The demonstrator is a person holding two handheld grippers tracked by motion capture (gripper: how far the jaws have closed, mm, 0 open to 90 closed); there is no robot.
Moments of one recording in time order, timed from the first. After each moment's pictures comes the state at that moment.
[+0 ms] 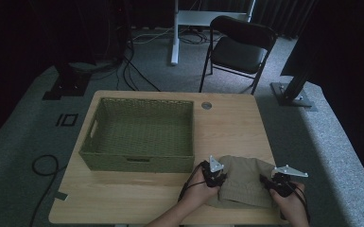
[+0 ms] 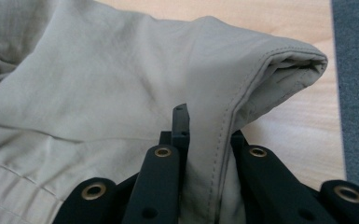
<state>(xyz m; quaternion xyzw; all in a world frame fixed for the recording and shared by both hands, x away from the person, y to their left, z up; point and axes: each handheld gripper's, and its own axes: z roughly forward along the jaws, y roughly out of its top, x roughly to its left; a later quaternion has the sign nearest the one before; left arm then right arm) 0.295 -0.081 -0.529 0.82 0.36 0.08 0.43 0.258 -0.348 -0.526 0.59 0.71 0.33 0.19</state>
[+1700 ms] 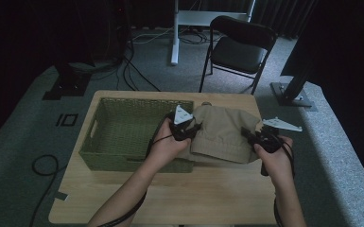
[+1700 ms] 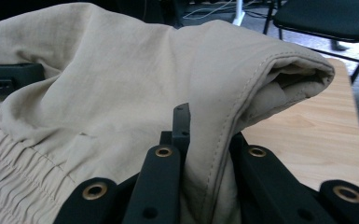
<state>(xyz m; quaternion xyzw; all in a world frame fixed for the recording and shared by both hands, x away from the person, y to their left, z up) 0.362 0.020 -0.384 0.78 0.35 0.18 0.49 0.324 -0.265 -0.378 0.53 0.68 0.45 0.22</state>
